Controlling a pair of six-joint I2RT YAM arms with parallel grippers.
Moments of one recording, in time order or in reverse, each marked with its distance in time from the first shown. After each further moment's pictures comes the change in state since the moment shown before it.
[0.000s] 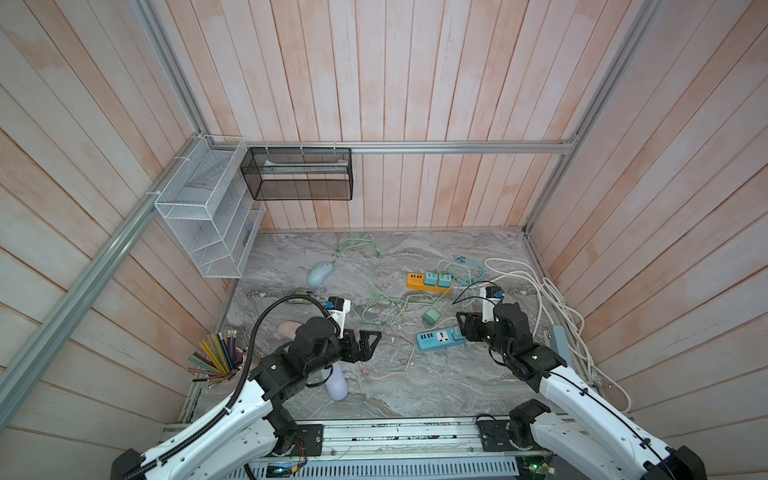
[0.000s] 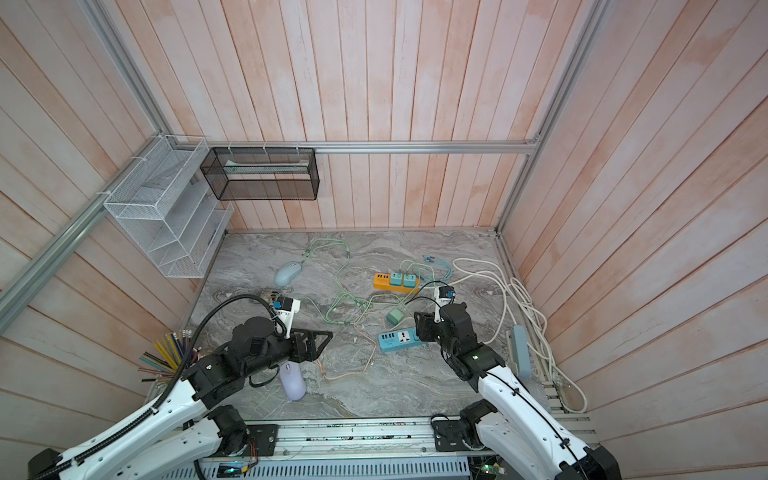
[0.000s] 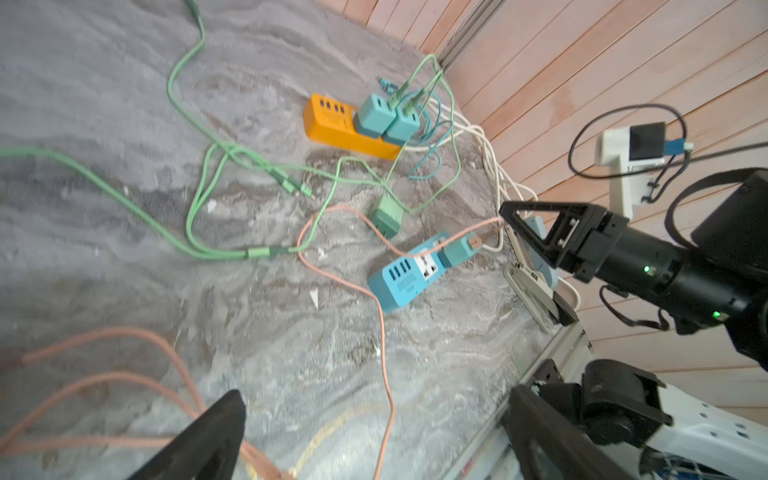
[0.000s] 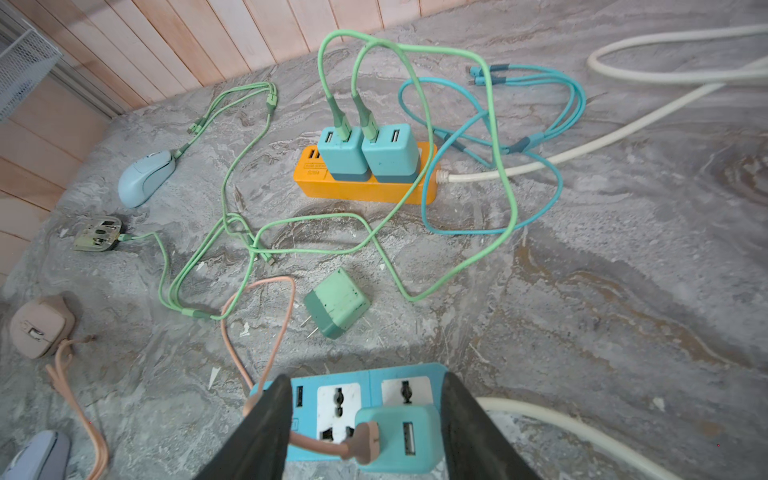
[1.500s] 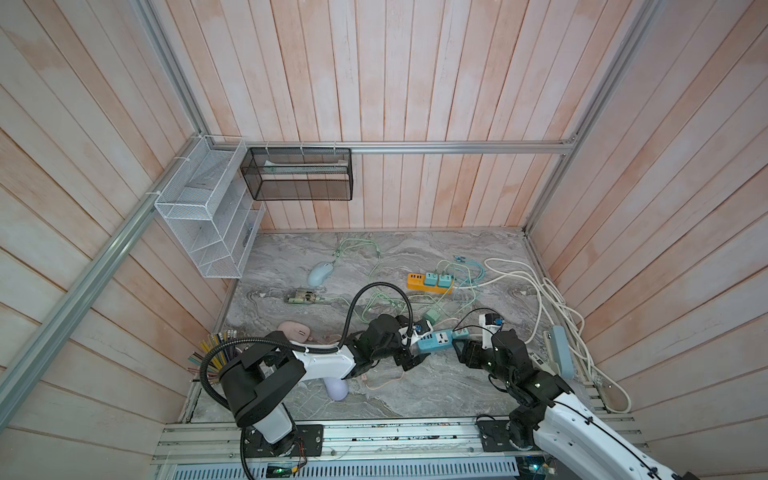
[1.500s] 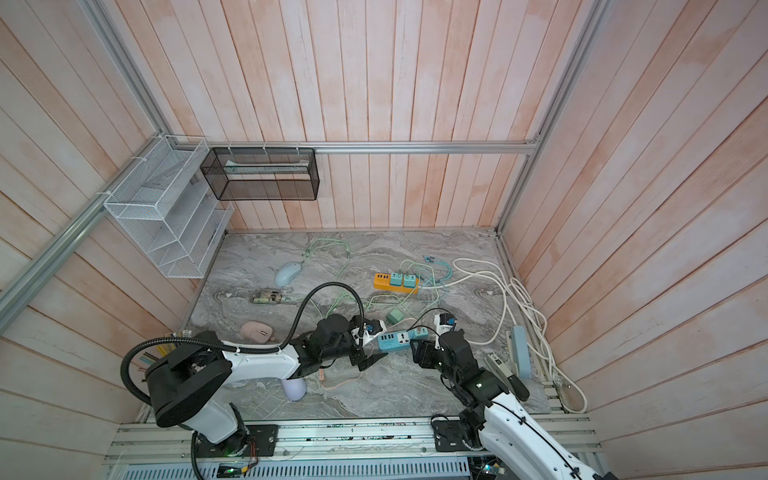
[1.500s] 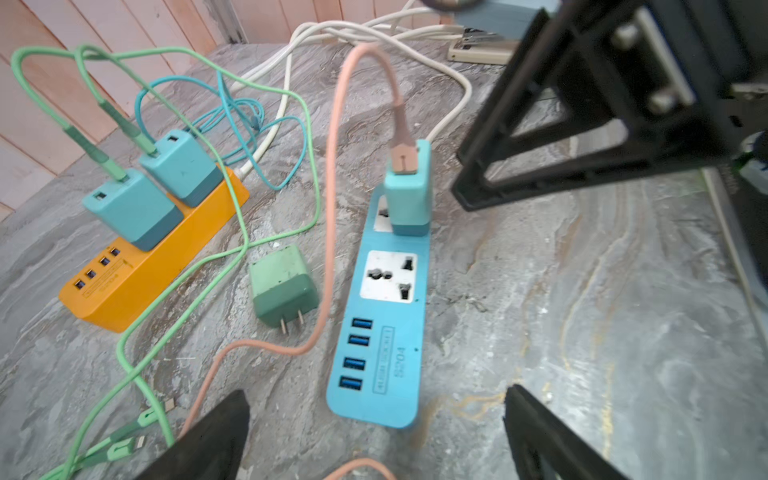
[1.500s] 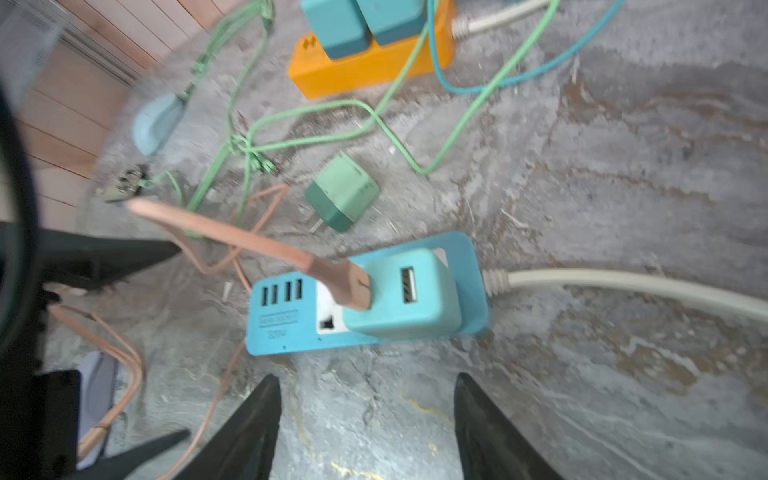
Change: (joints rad) left arm -0.166 0.842 0.119 0.666 0.112 0.887; right arm 0.110 -0.187 -0.223 -0.061 0.002 0.185
